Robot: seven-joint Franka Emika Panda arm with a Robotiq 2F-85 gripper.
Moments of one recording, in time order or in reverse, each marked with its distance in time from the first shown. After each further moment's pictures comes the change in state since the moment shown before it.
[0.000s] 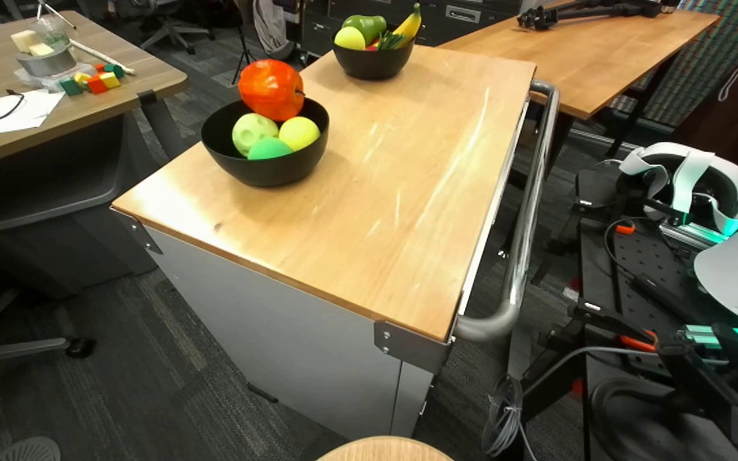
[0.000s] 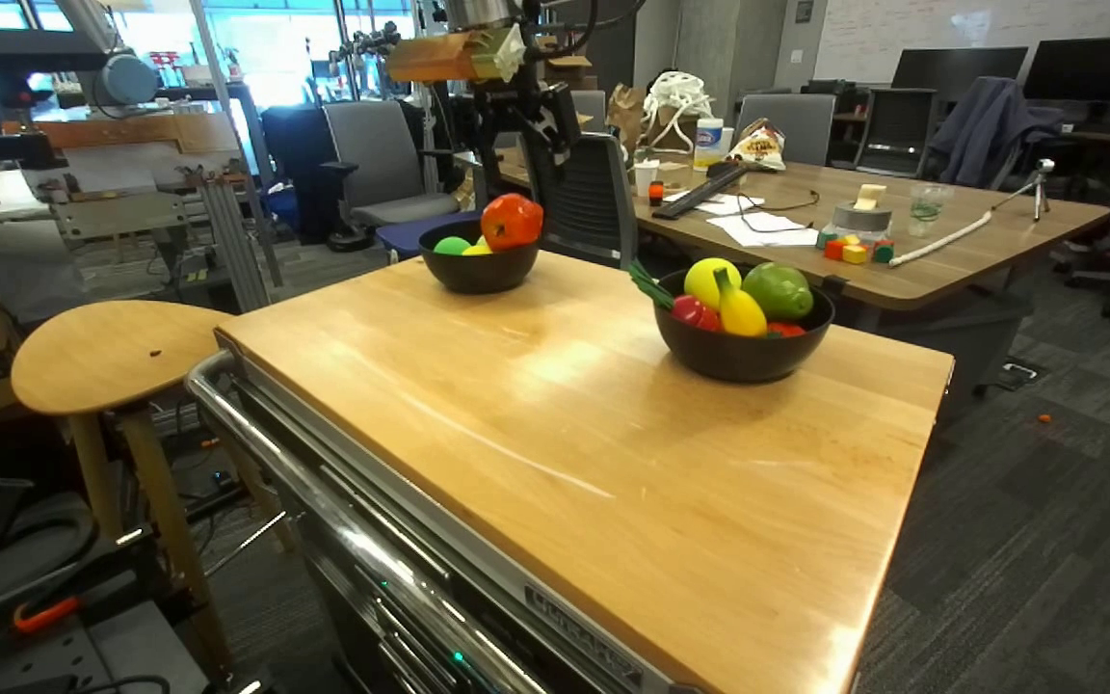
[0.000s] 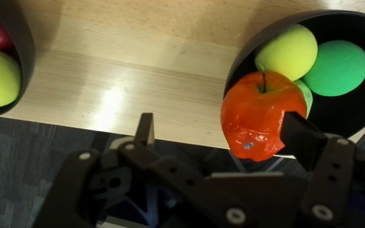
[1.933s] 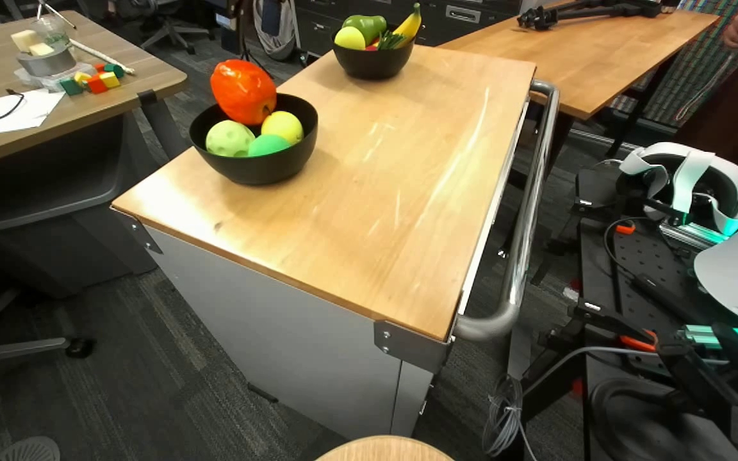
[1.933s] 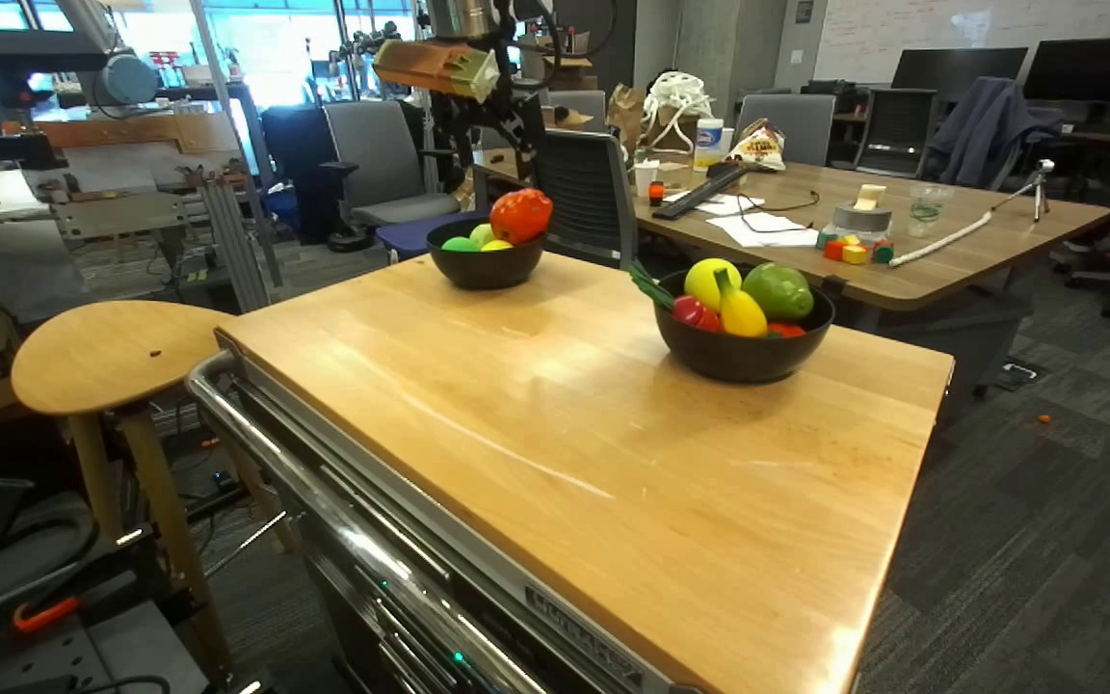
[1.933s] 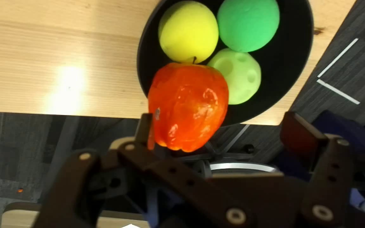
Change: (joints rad) arm 0.008 0.077 0.071 0.079 0.161 0.067 -0.012
